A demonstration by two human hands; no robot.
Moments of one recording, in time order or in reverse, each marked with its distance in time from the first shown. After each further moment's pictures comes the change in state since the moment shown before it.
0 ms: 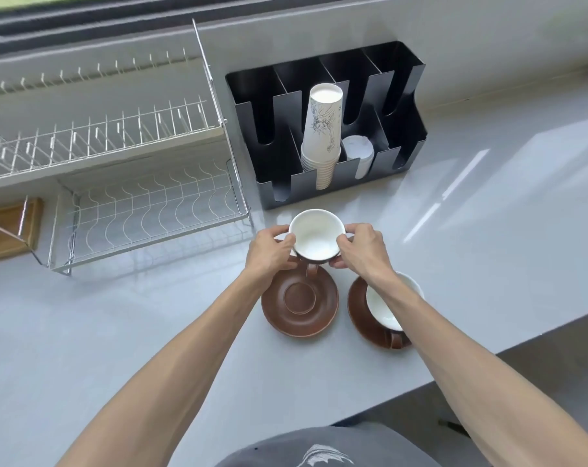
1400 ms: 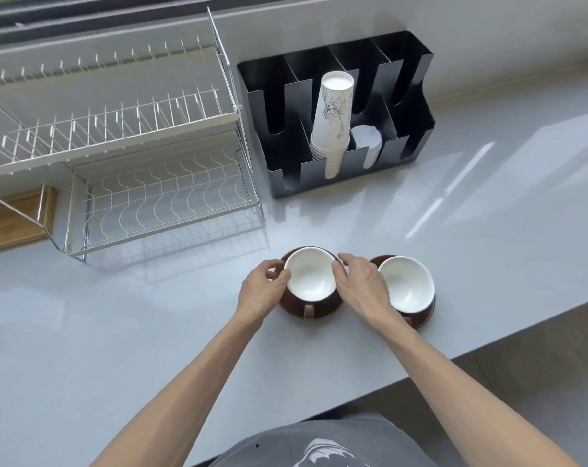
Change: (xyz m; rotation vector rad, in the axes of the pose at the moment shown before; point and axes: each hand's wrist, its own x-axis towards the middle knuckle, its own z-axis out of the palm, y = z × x) left_hand -0.058 -0.071 -0.029 0.156 0.029 -0.065; right_hand -0.064 0.034 0.040 -0.330 -0.038 -0.062
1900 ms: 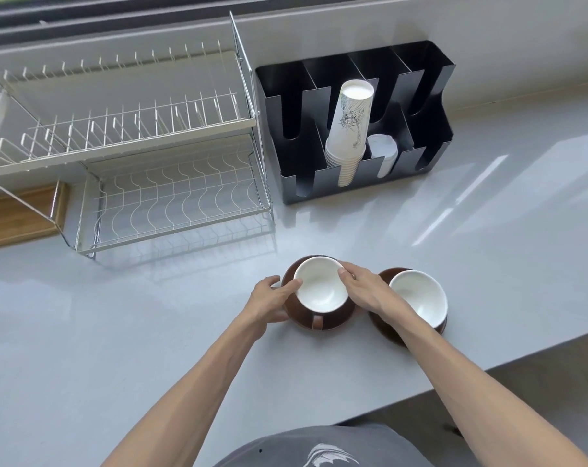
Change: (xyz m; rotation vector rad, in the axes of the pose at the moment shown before) left_hand 0.012 -0.005 -0.005 -0.328 -0.156 -0.256; right_hand 0.035 0.010 0.000 0.097 -0.368 -0.016
